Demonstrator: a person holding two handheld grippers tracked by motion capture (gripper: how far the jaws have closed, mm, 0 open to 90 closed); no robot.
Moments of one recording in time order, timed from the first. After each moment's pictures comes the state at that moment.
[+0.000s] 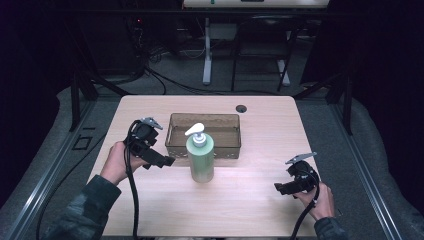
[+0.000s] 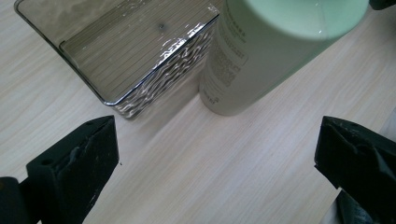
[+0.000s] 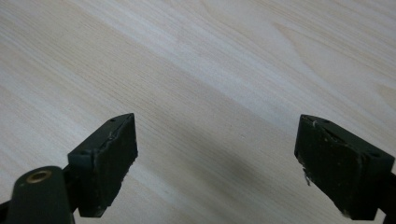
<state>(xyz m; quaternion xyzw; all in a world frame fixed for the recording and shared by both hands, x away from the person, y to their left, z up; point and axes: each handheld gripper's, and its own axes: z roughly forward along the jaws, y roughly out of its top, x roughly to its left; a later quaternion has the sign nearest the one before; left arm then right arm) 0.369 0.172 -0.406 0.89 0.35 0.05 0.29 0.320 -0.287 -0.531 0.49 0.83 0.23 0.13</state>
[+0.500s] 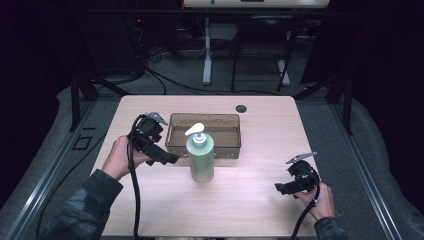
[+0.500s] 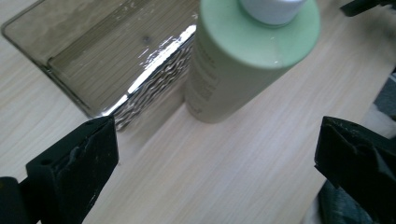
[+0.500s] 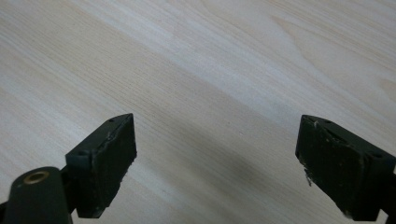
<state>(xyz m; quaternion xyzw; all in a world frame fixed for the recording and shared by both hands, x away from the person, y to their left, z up) 0.370 0.159 -0.387 0.90 0.33 0.04 0.29 0.323 -0.289 -0.533 0.49 0.83 0.22 0.12</state>
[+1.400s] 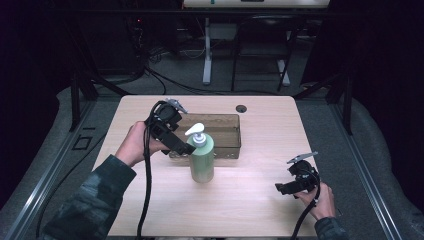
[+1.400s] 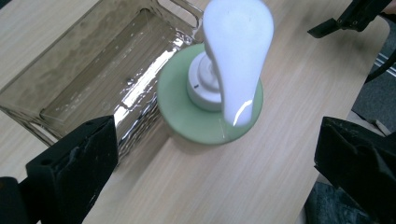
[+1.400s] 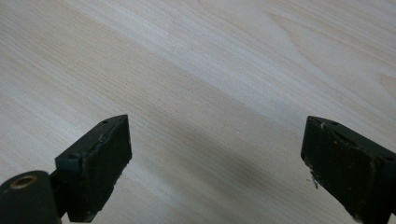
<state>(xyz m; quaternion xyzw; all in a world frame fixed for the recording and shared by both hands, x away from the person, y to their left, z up) 0.381 0.109 -0.352 0.92 0.28 0.04 0.29 0.323 -0.291 -0.535 0.50 0.83 0.22 0.12</state>
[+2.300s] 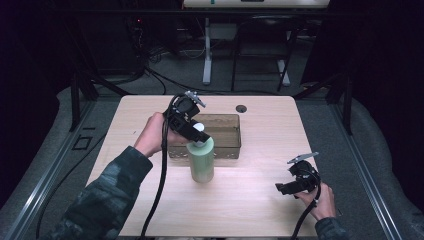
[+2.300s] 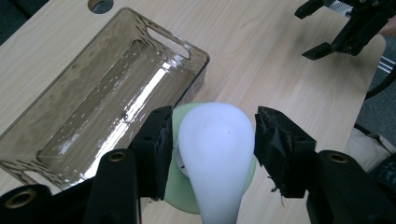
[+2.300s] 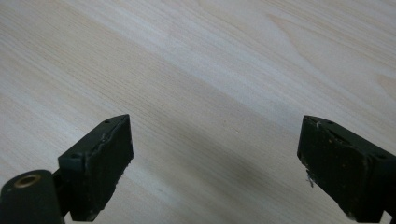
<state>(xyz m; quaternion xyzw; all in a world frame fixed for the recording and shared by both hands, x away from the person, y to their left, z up) 0.397 0.075 -0.348 0.92 0.25 0.05 0.29 0.322 -0.293 -0.535 0.50 0.83 0.22 0.12</state>
